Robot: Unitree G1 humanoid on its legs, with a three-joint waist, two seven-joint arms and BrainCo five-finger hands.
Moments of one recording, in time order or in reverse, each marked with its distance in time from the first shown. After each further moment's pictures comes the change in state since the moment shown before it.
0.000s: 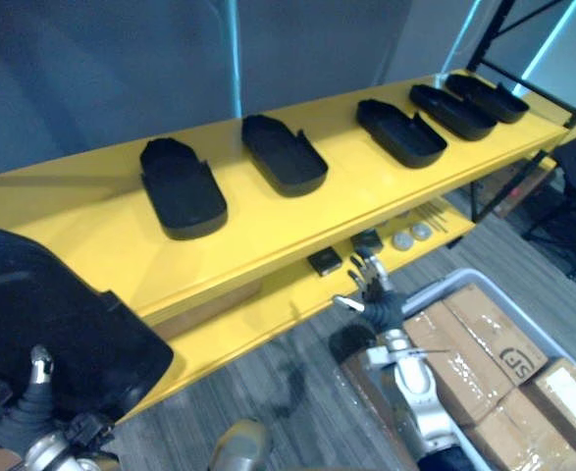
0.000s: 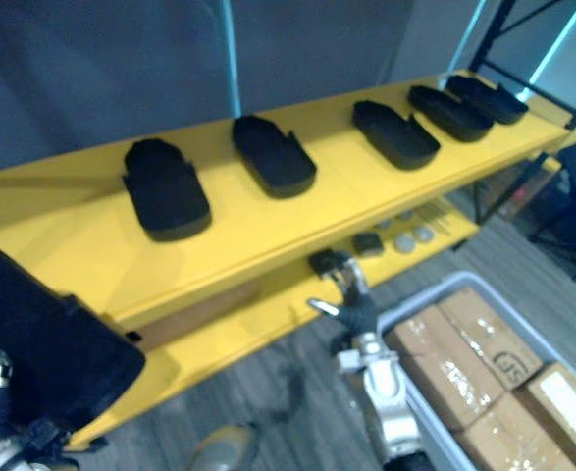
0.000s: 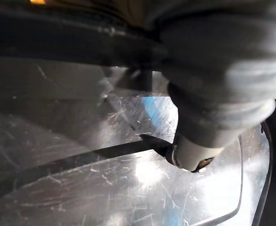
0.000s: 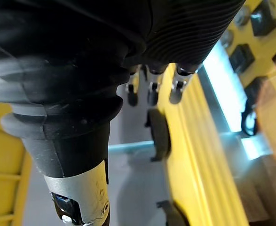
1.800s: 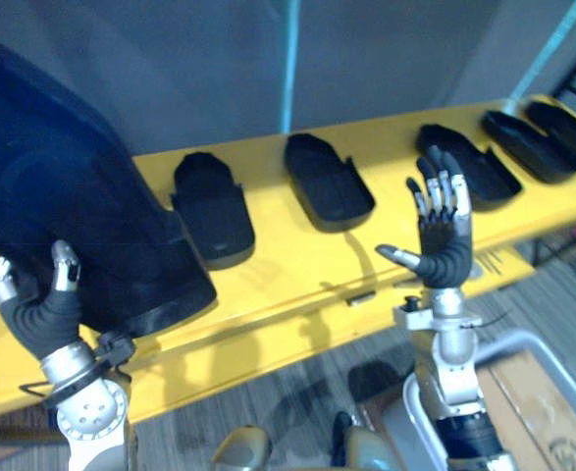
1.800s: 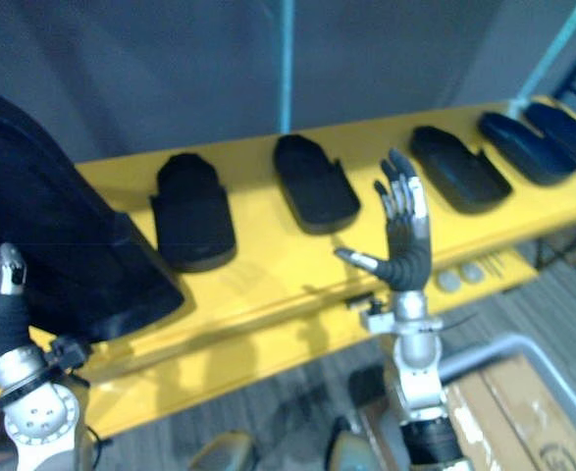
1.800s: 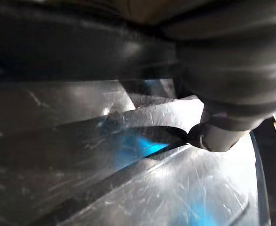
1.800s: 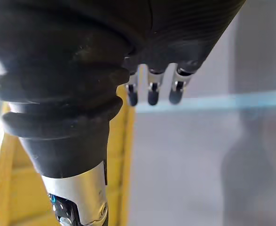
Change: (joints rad) left arm -0.283 0.168 -0.129 -0.080 0.274 0.007 0.056; right arm -0.175 -0.077 -0.026 -0.273 -0.038 -0.209 0.017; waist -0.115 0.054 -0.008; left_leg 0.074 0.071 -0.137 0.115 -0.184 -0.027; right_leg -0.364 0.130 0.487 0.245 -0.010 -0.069
